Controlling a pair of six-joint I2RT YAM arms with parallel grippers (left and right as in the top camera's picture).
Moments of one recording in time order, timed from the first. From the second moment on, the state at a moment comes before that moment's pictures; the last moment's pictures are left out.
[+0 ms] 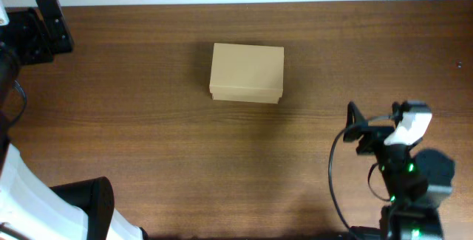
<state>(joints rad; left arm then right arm) 0.16 1.83 3.11 -1.69 -0.04 0.05 -0.14 0.49 0.53 -0.21 -0.19 0.12</state>
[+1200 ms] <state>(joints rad) 0.16 1.83 3.11 -1.69 -0.04 0.05 -0.14 0.01 0.07 -0.19 -0.16 0.12</state>
